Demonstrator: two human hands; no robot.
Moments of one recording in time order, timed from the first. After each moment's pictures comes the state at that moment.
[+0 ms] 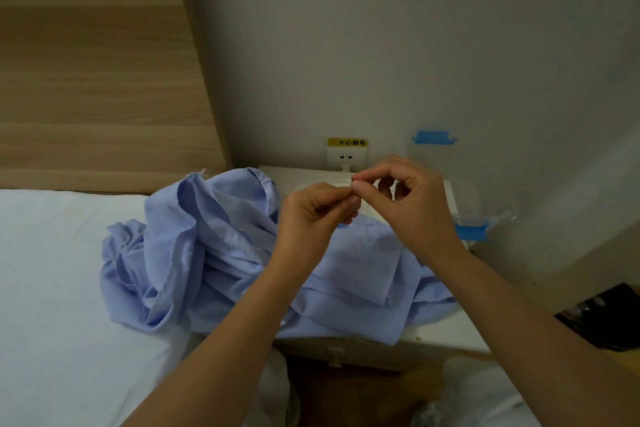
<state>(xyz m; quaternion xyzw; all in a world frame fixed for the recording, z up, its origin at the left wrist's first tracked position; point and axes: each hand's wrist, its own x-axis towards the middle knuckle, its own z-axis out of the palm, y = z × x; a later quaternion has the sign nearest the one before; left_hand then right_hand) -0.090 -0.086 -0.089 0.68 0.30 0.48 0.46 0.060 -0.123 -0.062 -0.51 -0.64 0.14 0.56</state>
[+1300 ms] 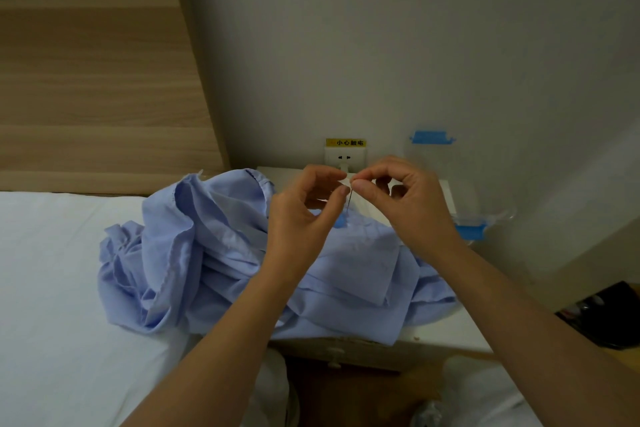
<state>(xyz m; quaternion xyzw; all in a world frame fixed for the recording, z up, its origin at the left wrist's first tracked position) -0.094 -0.092 -0.074 0.72 0.34 0.51 0.33 0.060 -0.127 -0.054 -0.51 -0.63 0.22 0.55</state>
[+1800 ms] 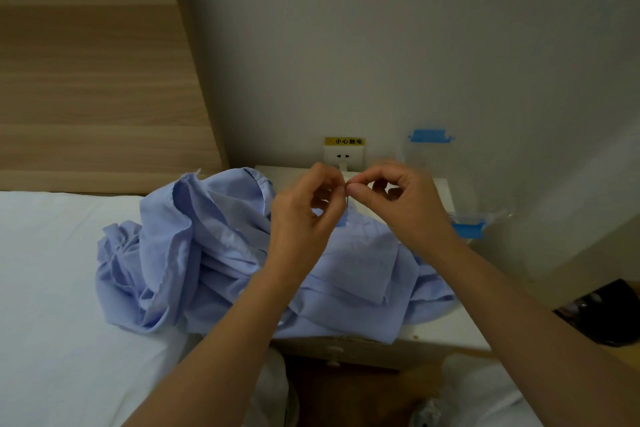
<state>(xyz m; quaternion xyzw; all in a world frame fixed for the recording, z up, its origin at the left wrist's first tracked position) -0.092 -0.093 -0.073 0.75 0.32 0.51 0.27 0.058 -0.129 -0.054 -0.52 -0.62 0.25 0.53</state>
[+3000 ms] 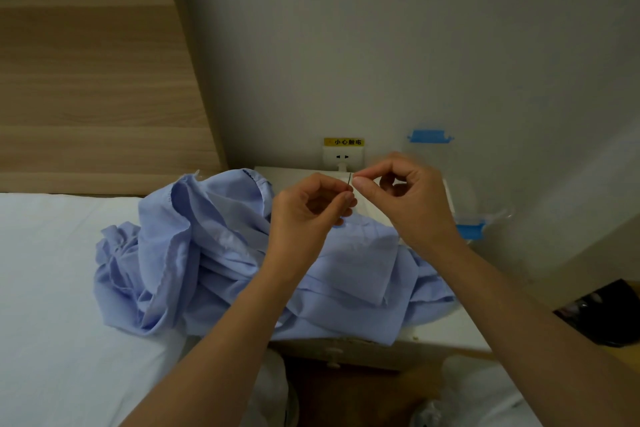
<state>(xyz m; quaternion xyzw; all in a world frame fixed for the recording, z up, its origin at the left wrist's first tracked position) -0.090 -0.093 -0.076 0.66 0.33 0.49 0.47 0.063 -0.125 -0.057 -0.52 -0.60 0.20 0.57</state>
